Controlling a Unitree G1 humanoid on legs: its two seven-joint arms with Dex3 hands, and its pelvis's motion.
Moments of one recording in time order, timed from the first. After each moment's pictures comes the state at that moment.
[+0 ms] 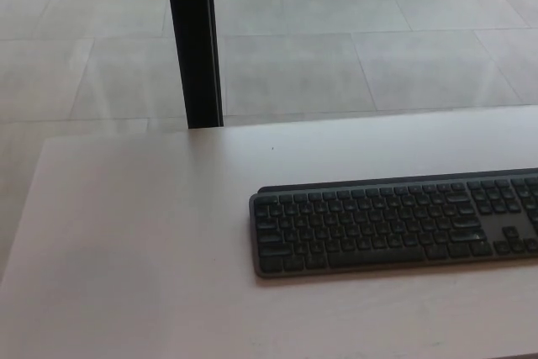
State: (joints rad) left_arm -0.09 0.57 0.58 1.16 -0.15 -0.08 0.05; right_arm -0.01 -0.37 -0.62 0.80 0.11 -0.01 -0.12
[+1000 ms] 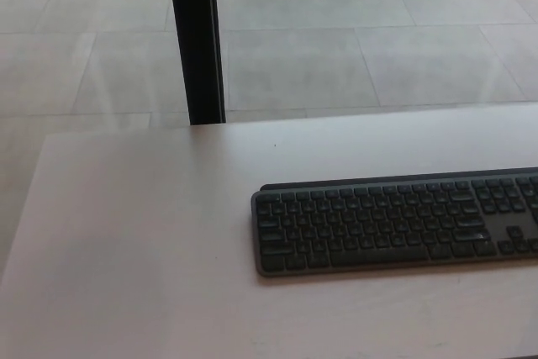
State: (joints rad) left_arm -0.15 0.61 0.75 1.25 -0.27 -0.08 0.10; right_arm -0.55 -0.53 -0.87 0.33 0.39 0.18 -0.38
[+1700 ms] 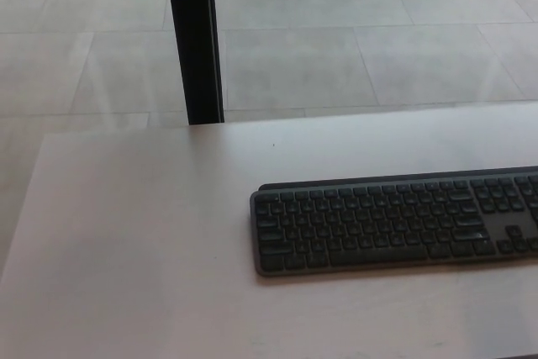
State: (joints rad) left_arm -0.15 0.61 0.74 1.25 -0.30 -0.08 0.10; right_arm -0.35 -0.48 -0.20 0.09 0.24 0.17 -0.22
